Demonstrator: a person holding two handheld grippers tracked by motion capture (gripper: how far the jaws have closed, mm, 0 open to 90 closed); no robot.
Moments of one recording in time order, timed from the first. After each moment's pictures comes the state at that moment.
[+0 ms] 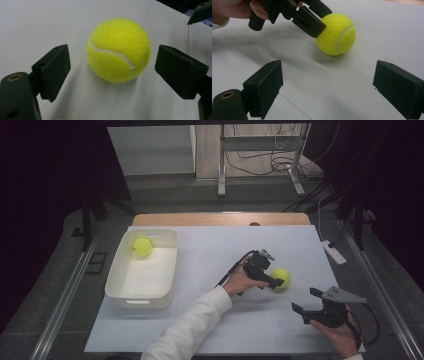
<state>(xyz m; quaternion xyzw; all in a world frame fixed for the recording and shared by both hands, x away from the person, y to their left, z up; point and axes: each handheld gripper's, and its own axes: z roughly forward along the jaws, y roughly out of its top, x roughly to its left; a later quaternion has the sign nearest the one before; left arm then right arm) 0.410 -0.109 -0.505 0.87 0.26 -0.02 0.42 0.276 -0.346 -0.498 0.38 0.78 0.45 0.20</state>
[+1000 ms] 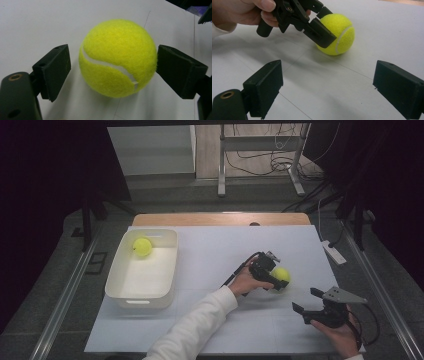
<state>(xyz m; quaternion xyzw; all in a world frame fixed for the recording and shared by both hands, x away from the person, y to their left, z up) 0.415 -0.127 -0.514 0.87 0.25 -0.02 0.42 0.276 -0.348 -0.497 0.38 0.78 0.45 0.21</state>
